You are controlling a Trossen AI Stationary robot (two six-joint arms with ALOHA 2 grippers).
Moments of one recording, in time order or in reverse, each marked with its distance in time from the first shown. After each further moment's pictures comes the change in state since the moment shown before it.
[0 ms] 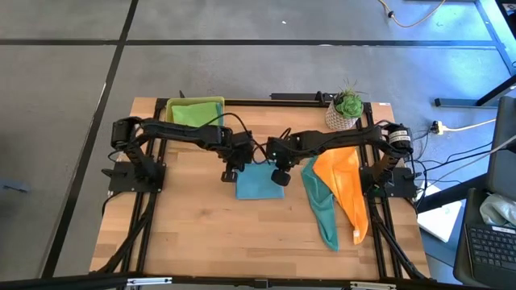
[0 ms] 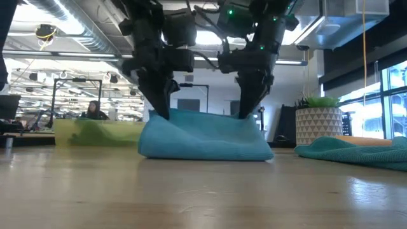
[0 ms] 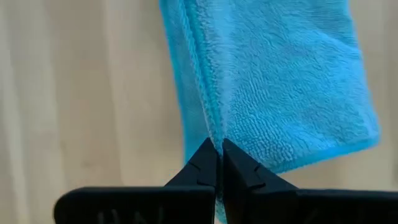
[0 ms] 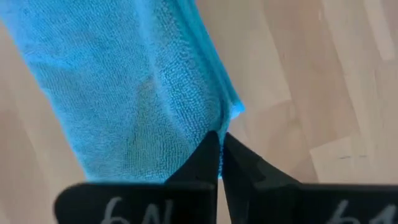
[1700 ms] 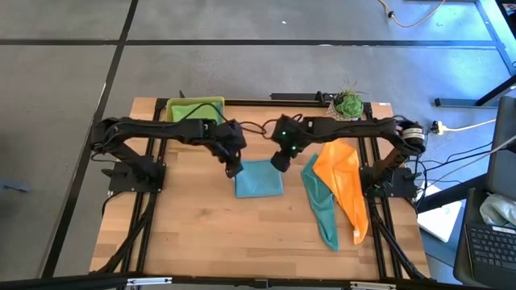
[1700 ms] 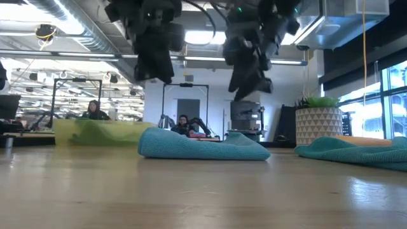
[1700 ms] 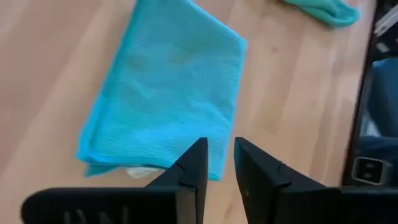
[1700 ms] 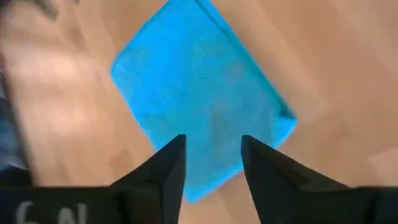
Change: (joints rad) left arm 0.023 -0.215 -0.063 0.083 0.232 -0.662; right arm -0.149 -0.128 -0.078 0.157 -0.338 0.204
